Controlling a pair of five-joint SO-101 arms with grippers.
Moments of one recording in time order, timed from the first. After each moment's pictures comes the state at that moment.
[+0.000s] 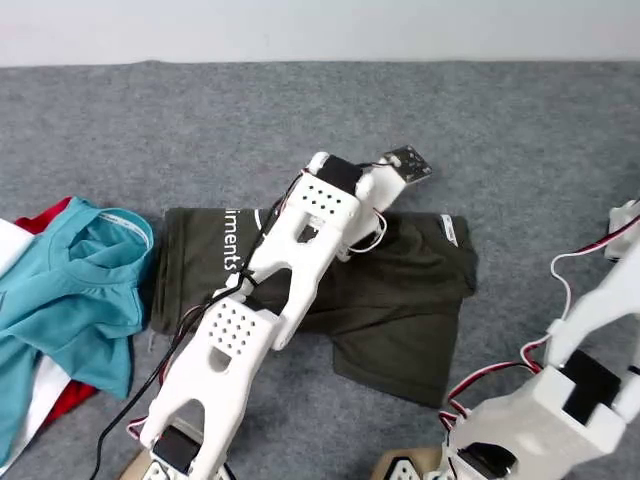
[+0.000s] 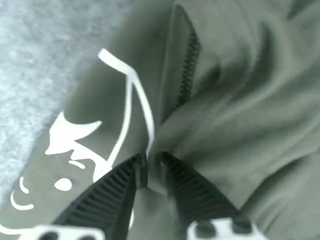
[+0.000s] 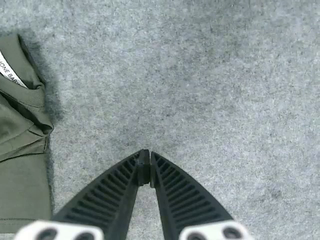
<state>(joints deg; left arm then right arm) 27.8 57.8 -57.4 98.9 -14.2 36.6 8.9 -28.8 100.5 25.9</state>
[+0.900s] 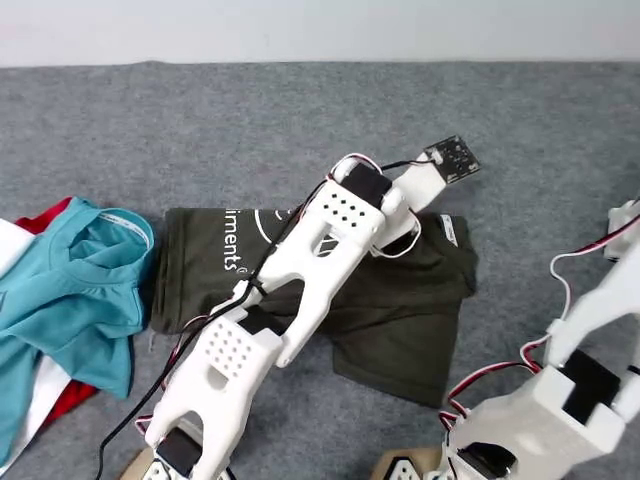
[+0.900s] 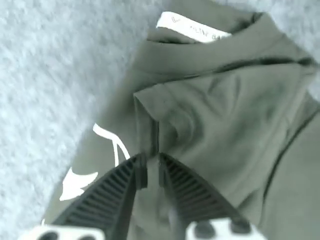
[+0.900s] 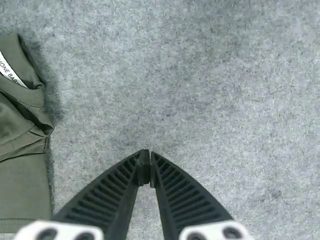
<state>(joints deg) 33.8 48.1 -47.8 84.5 -14.2 36.6 8.9 -28.8 100.5 25.9</state>
